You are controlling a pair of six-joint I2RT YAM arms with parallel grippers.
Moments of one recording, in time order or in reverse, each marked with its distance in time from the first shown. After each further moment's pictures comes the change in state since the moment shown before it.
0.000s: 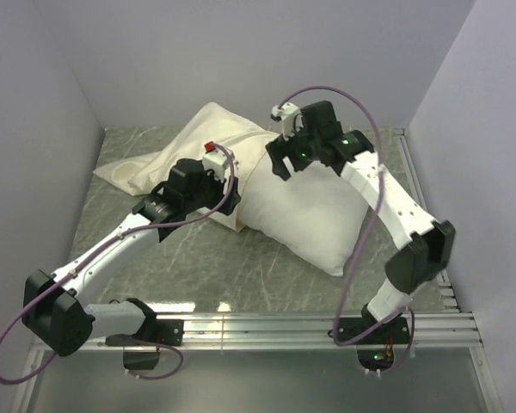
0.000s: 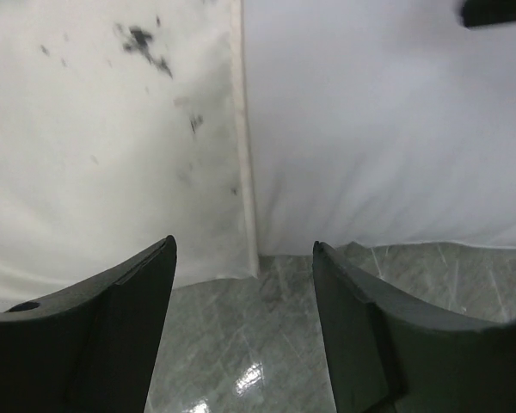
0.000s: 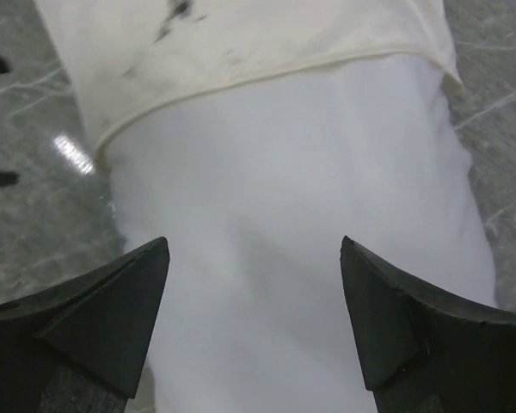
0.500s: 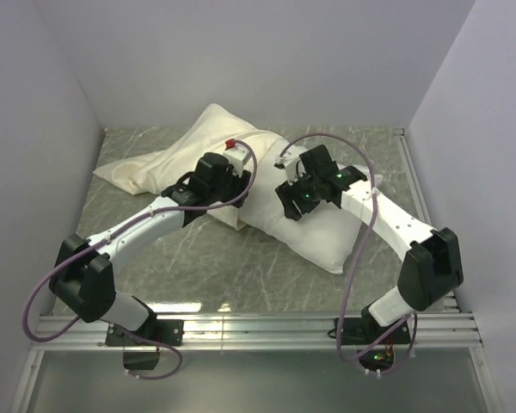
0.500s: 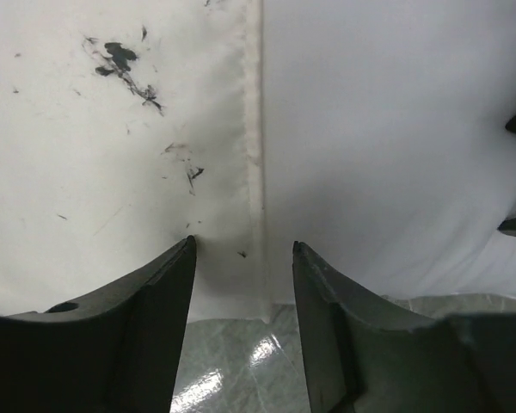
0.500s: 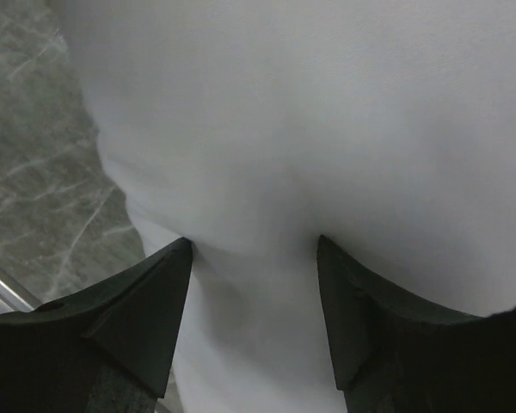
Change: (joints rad) left arm -0.048 0.224 0.099 0.051 -0.083 -0.008; right arm 0.003 -0.201 -0.496 0.058 -0.035 0.001
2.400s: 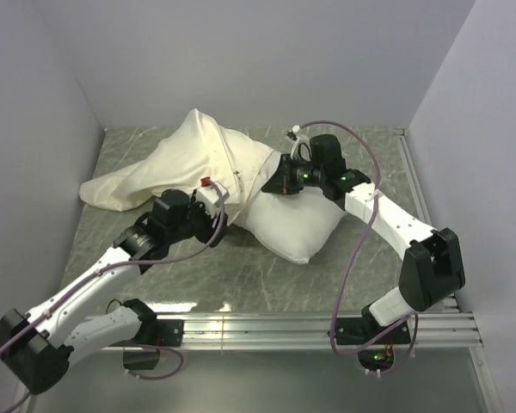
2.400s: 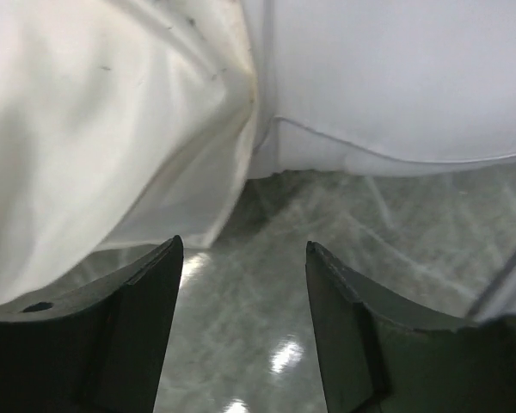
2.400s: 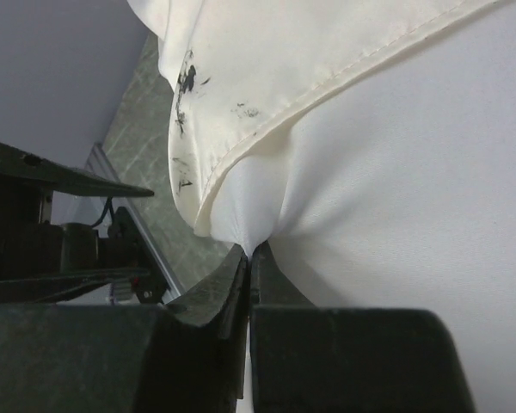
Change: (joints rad) left arm -0.004 -0.459 -0.313 -0.108 0.195 0.121; right arm -0.047 0.019 -0.069 0.522 -0.364 0.647
